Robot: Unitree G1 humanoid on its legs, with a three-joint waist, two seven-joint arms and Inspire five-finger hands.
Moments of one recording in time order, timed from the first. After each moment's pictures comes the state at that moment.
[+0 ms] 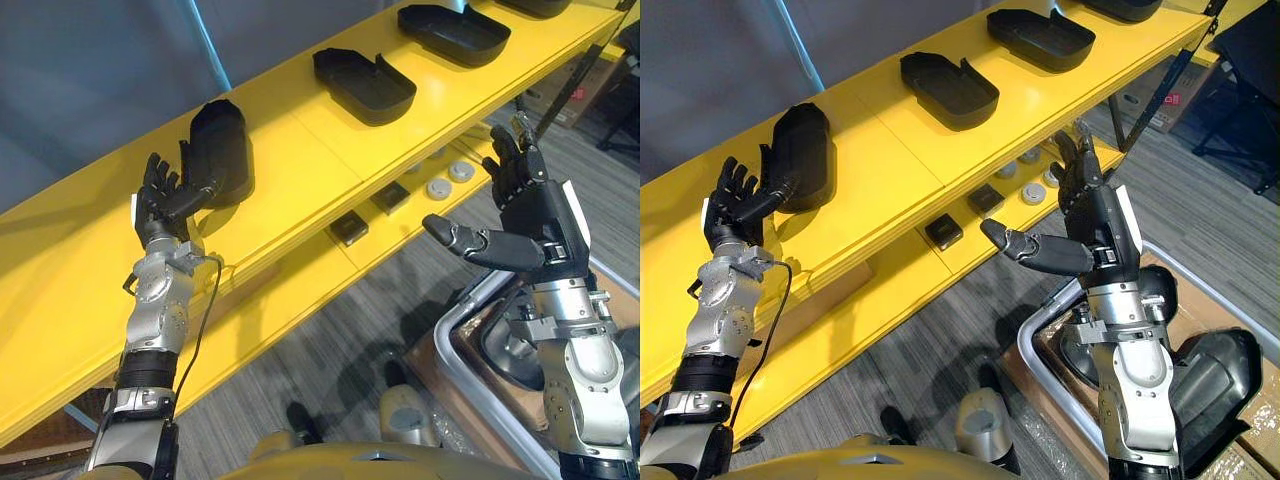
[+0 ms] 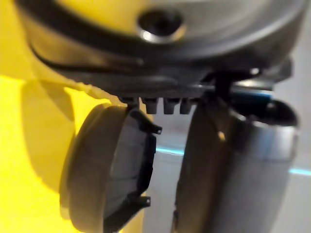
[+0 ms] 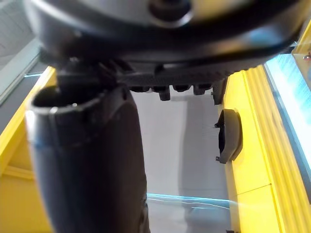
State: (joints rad) left arm -0.28 0.36 0.13 0.26 -0.64 -0.09 0.24; right arm 0.20 -0.36 -0.21 -0.40 0.36 -0.23 0.20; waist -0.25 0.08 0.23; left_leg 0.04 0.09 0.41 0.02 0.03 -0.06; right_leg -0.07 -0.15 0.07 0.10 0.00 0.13
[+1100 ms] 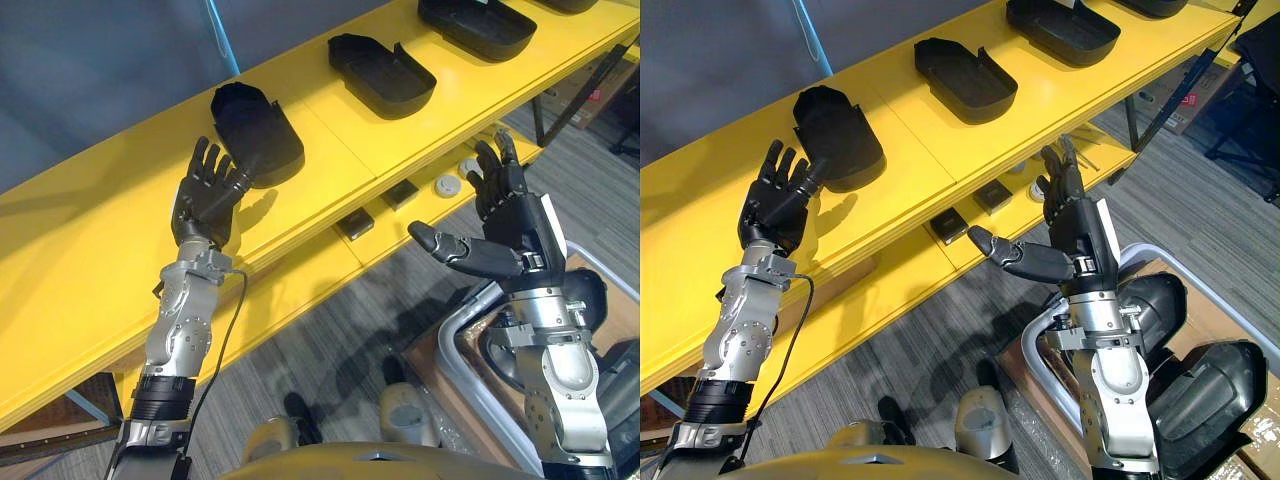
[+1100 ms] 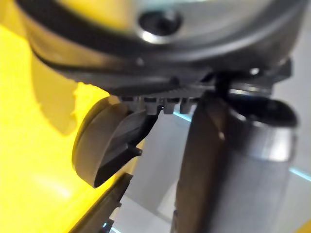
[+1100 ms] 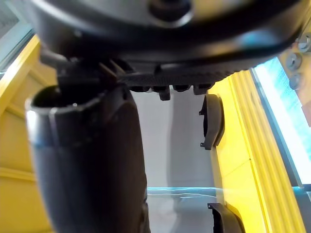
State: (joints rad) left arm -0.15 0.27 0.04 -0.07 -0.86 -0.03 0.16; right arm 0.22 -0.30 -0.13 -0.40 0.32 -0.23 0.13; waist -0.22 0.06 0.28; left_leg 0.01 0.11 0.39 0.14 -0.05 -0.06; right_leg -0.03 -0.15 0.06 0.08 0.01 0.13
